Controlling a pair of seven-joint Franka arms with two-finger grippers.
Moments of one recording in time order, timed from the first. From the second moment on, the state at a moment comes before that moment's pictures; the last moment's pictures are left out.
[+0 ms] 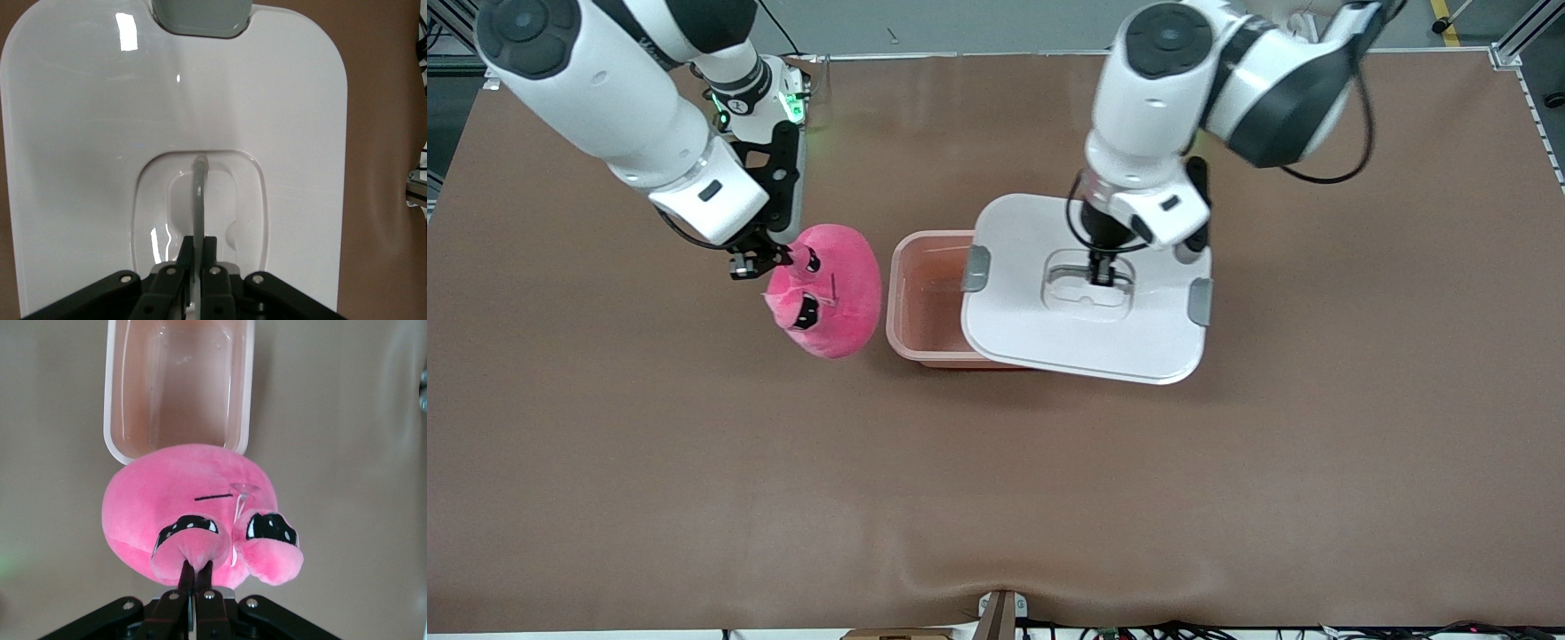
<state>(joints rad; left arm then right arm) -0.14 0.28 -0.55 -1.49 0.15 1.83 -2.08 0.50 0.14 -0.08 -1.50 0.11 1.68 -1.25</state>
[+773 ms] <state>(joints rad) 0.13 0.23 -0.55 -1.49 -0.03 1.66 -1.48 0.70 0.19 -0.08 -1.51 0.11 1.80 -1.27</state>
